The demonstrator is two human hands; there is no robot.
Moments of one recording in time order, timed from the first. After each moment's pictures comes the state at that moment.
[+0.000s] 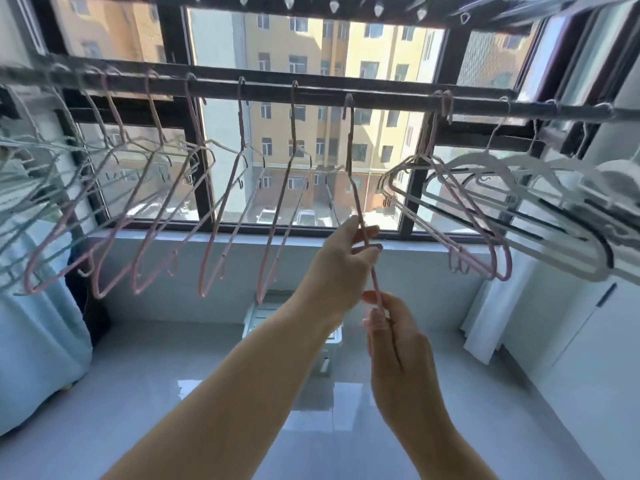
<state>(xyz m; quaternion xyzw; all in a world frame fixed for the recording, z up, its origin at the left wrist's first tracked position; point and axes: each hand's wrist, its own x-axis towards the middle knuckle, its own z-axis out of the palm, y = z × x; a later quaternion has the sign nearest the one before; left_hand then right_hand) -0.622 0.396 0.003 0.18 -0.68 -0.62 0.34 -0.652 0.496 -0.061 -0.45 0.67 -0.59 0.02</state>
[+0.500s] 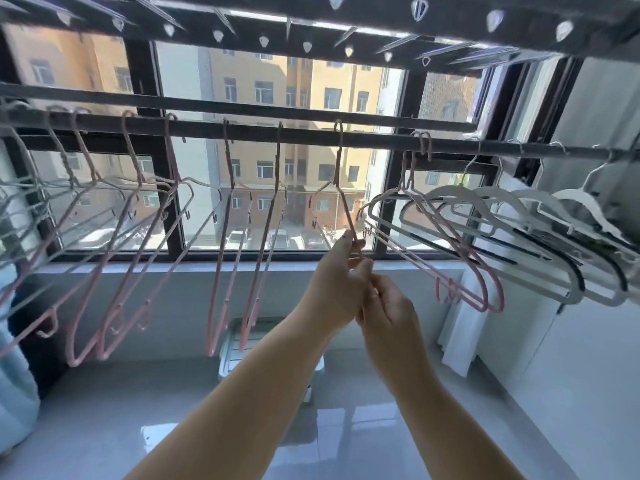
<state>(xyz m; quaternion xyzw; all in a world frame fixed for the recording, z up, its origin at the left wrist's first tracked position) -0.638 0.367 0.018 0.18 -0.75 -0.54 0.35 -0.677 0.441 -0.022 -0.42 0.67 -0.62 0.04</state>
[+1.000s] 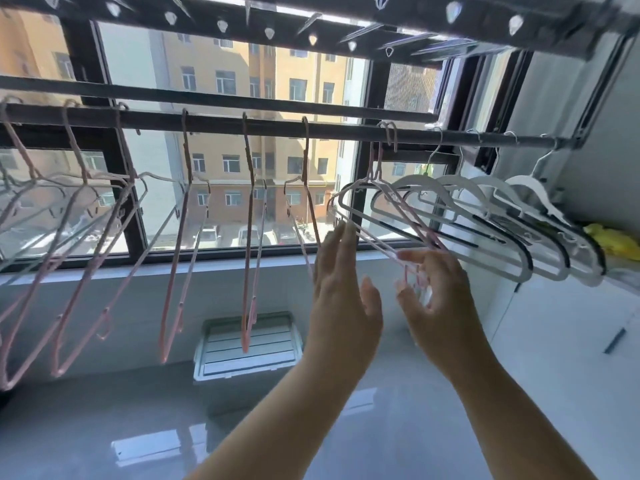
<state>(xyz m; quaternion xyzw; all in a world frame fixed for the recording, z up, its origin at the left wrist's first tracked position) -0.634 0.407 -0.004 0.13 -0.81 -0.34 0.46 -0.709 0.496 0.001 -0.39 0.79 -0.45 -0.16</state>
